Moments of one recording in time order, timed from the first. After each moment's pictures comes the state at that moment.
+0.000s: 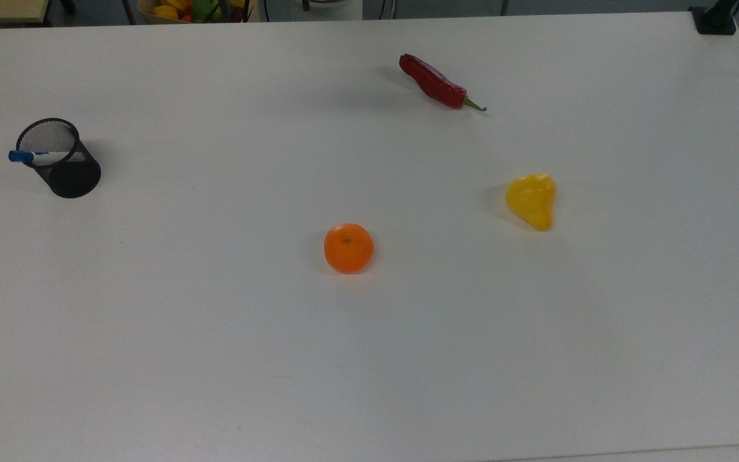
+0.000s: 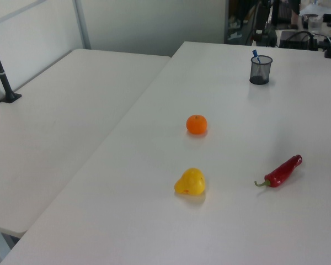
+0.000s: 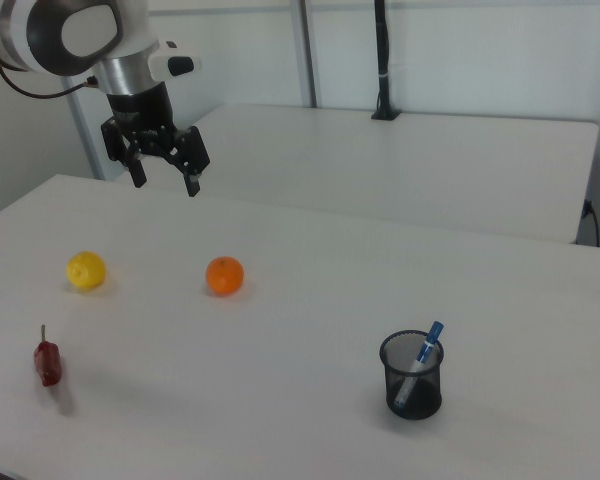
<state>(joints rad) 0.02 -0.05 -0.02 -1.66 0.05 1.71 -0.17</state>
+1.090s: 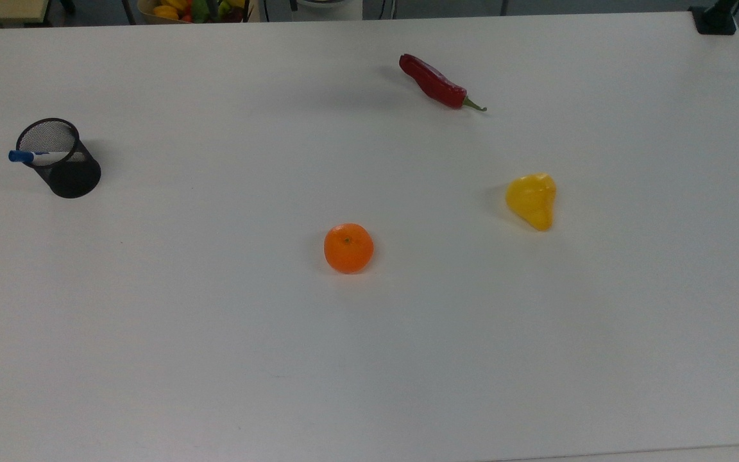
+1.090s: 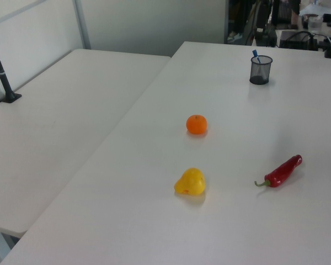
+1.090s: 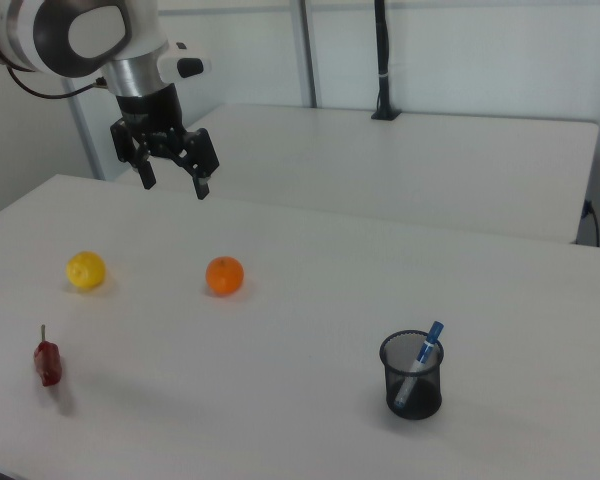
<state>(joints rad) 0.00 -0.05 -0.03 -1.66 0.05 1.71 -0.17</state>
